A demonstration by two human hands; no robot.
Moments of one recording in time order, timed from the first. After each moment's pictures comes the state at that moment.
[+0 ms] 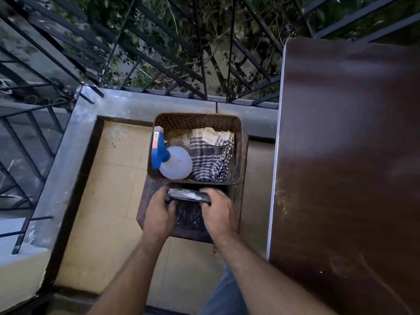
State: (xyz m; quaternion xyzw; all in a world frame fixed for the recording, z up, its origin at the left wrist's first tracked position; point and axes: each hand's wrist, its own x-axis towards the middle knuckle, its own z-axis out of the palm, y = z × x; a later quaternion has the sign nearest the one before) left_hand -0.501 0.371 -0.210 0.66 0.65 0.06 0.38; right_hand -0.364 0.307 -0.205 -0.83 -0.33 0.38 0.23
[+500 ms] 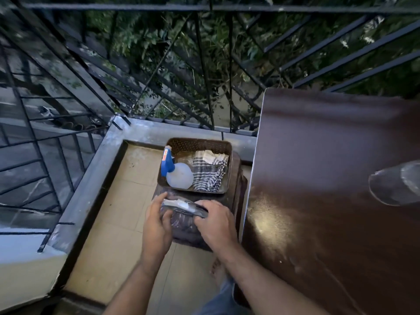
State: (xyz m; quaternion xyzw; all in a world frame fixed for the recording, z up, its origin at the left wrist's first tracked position) left_hand -0.490 0.307 -0.109 0.64 0.64 0.23 0.35; right_hand -0.338 0.265 -0.098 -0.78 -0.41 0.39 0.26
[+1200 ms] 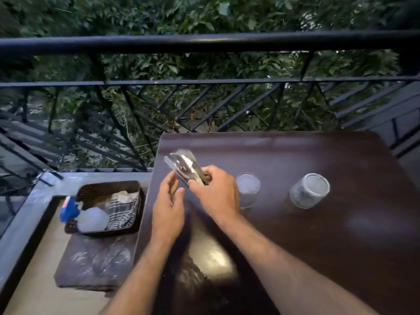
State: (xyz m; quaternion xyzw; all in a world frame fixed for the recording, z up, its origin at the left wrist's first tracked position) left_hand -0.182 0.207 0.011 0.65 0.48 0.32 0.49; right_hand -0.065 0.153 0.058 -0.82 -0.33 0.21 0.42
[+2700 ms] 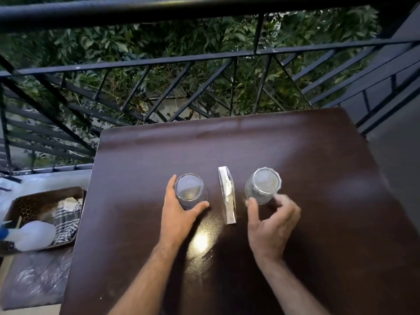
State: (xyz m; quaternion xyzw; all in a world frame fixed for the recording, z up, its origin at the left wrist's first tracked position) left_hand -0.029 0.140 -0.048 0.70 0.50 0.18 0.47; right_hand 0.094 -0.016 -0.059 -0.87 -0.18 -0.14 0.44
